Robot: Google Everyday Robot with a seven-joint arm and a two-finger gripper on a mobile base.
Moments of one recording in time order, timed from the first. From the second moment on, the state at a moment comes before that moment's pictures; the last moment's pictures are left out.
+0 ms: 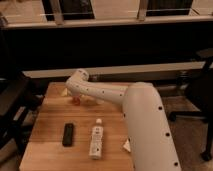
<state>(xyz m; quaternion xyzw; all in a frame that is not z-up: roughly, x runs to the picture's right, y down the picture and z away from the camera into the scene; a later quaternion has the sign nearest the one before) -0.189 0.044 0.959 -0.05 -0.22 -0.64 0.74</state>
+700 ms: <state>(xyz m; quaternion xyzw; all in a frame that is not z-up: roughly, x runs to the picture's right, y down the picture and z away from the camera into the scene) -0.188 0.053 0.974 -0.07 -0.23 -0.65 0.72</state>
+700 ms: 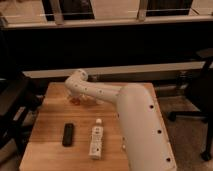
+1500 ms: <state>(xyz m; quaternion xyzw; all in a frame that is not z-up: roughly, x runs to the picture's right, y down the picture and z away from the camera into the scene) -0.204 0.041 0.947 -0.02 -0.23 -0.65 0.73</state>
